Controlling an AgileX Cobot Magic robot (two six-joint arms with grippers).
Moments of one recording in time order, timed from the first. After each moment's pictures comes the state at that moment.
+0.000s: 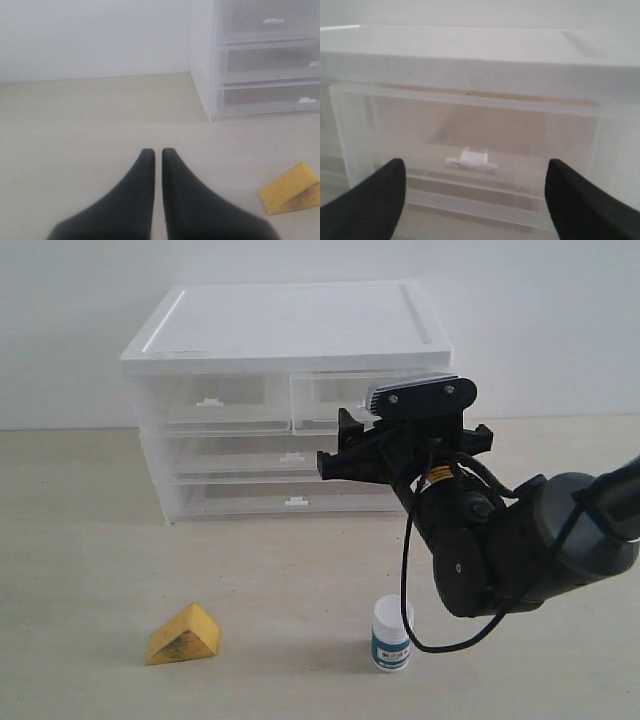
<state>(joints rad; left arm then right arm) -0.03 0.00 0.00 0.04 0.28 -0.01 0.66 1.97 -0.86 0.44 -1.07 -0.22</state>
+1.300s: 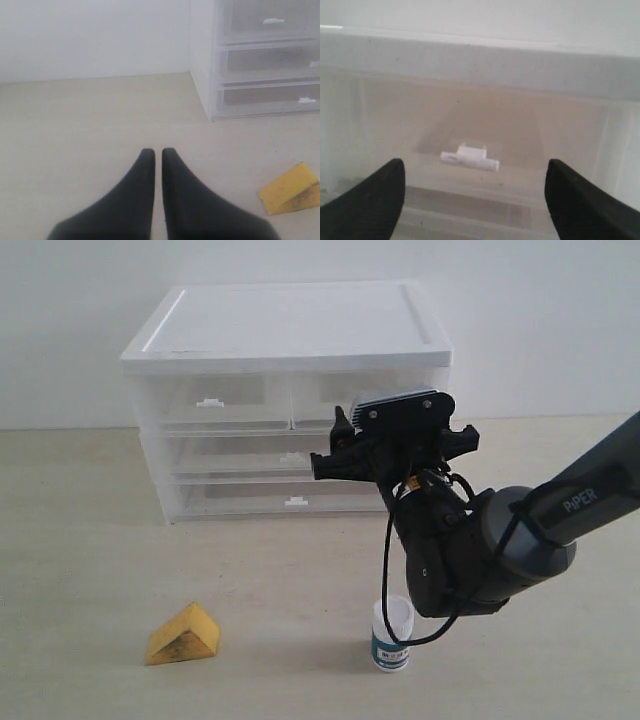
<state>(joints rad) -0.03 0.00 0.00 0.04 0.28 -0.01 0.66 2.11 -0.97 0.47 -1.20 -0.28</state>
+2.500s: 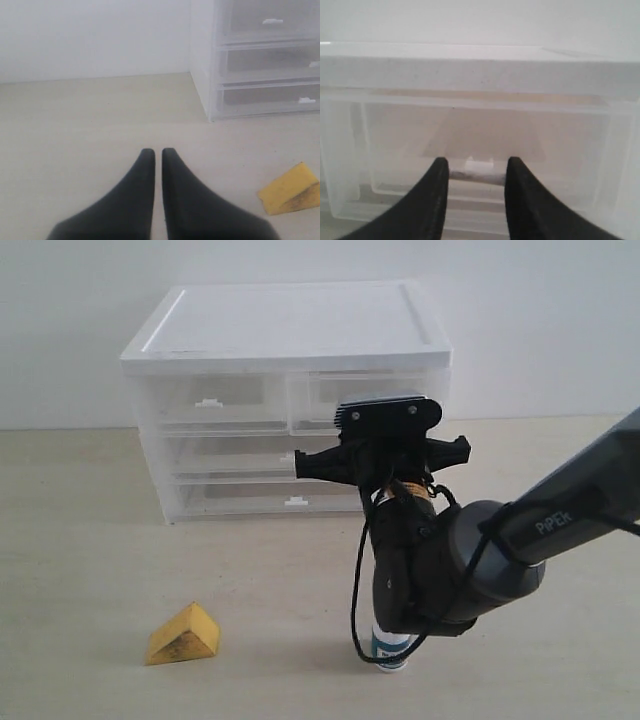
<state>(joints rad) -0.03 0.00 0.00 0.04 0.28 -0.01 0.77 2.11 -0.99 0.67 -1.24 -0.32</state>
